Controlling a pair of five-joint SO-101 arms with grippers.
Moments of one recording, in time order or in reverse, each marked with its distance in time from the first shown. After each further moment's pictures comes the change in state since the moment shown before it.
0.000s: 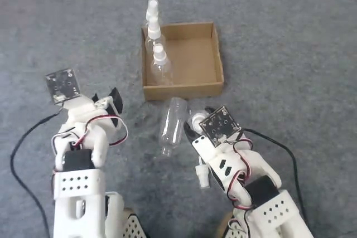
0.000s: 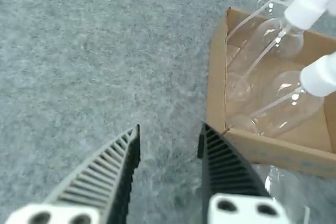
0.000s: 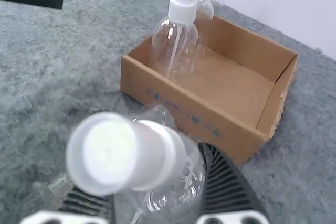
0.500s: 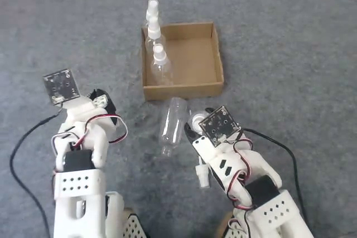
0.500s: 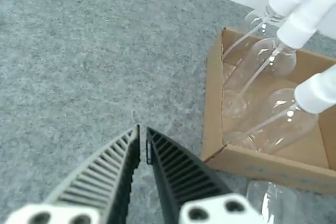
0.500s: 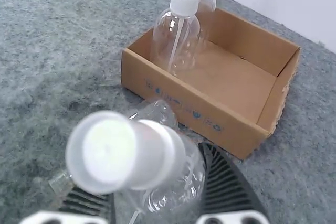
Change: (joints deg) left arm -0.2 0.0 1.3 -4.7 0.2; right arm 0.1 0.0 -1.4 1.2 0.2
